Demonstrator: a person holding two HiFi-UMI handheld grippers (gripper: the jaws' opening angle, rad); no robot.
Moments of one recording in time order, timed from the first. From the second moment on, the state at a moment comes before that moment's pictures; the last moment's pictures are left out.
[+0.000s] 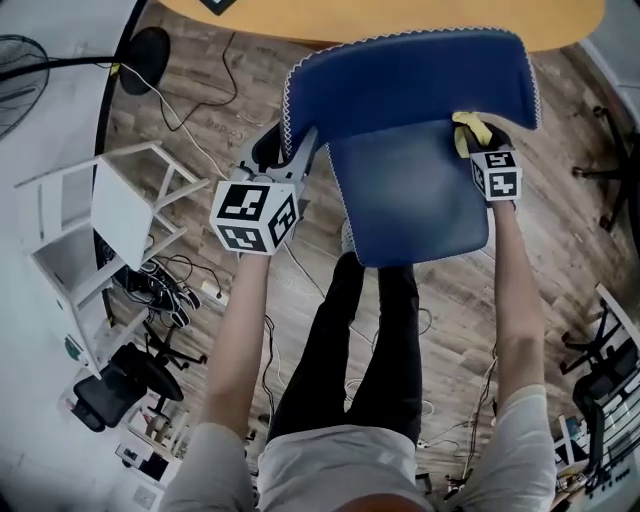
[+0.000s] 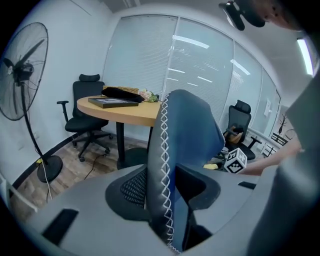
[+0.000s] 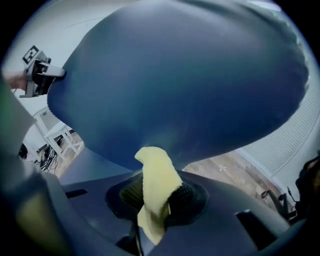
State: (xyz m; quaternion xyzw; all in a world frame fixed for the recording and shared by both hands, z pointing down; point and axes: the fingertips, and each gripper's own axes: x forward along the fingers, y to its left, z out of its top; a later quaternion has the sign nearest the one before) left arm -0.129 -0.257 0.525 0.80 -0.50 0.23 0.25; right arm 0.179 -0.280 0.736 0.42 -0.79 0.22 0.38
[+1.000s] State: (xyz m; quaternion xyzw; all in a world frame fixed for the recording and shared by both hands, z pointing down) left arm -0.134 -0.266 0.530 0.81 -0.48 0.21 0.26; right arm 0.163 -0.220 0.794 0.35 -0.79 0.23 0.44
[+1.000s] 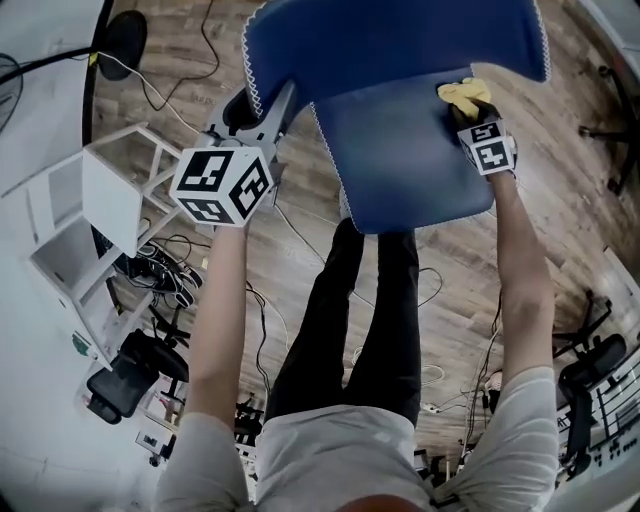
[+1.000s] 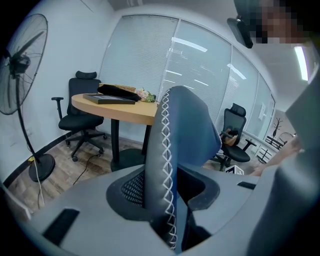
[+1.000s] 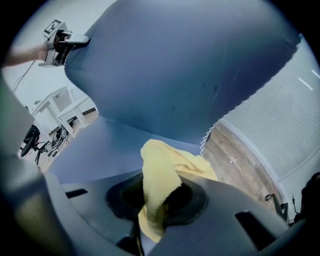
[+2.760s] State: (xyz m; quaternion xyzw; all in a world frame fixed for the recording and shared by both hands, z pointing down) left arm -0.135 -0.269 0.535 0.81 -0.49 0.24 0.23; right arm 0.204 -0.100 0.799 0.36 -0.77 0.23 0.47
